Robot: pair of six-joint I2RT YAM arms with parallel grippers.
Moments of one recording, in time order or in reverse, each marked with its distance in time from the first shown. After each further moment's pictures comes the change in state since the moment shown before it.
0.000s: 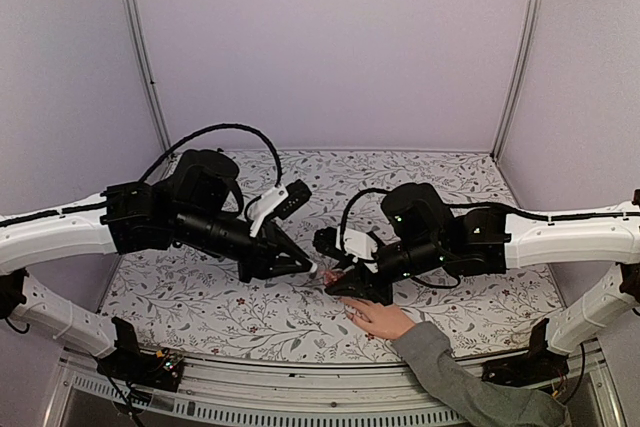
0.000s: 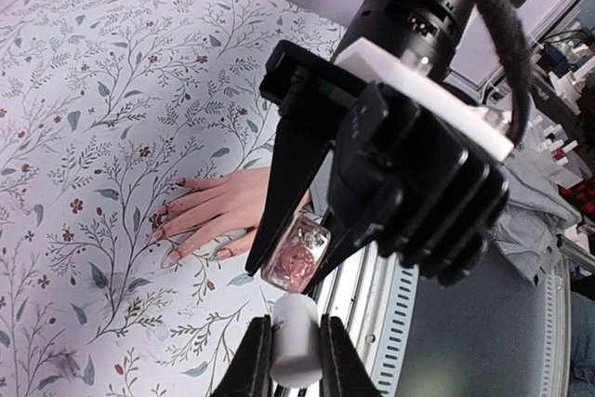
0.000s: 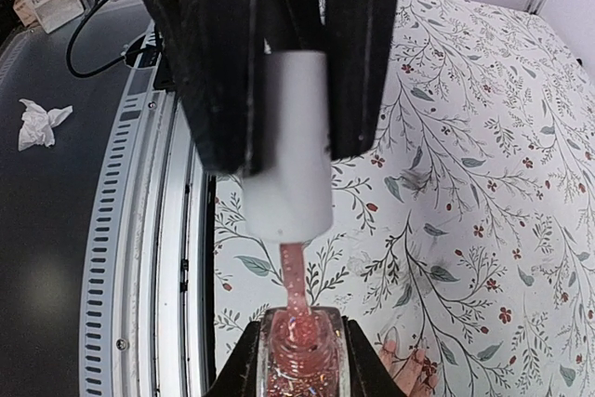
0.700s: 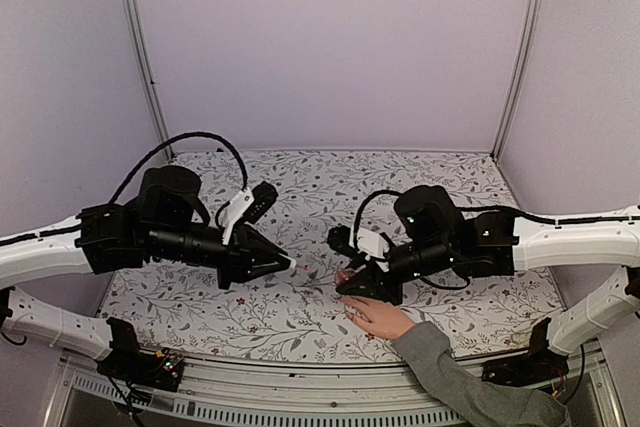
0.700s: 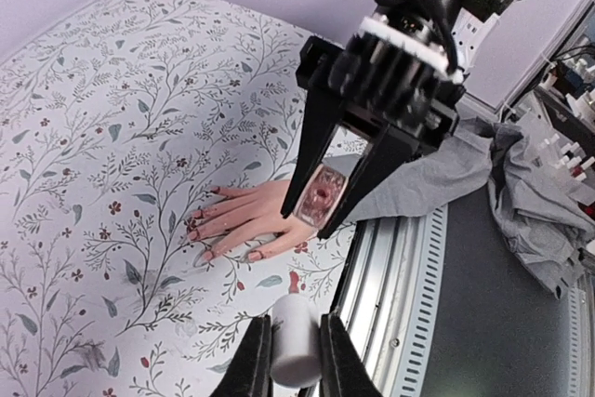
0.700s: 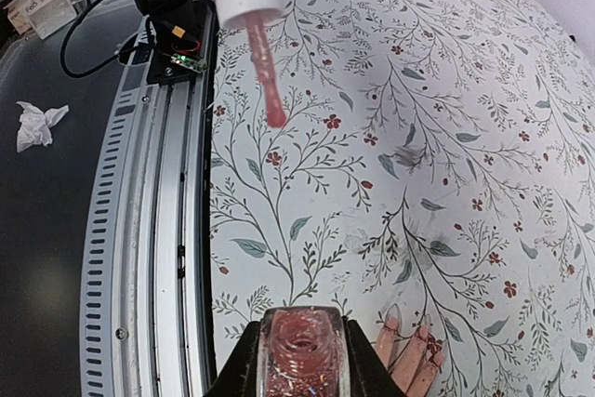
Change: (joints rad) left arm 0.015 -0.172 -0.156 0.082 -0.076 0.002; right arm -0.037 -0.040 -0.068 0.020 -0.012 0.031
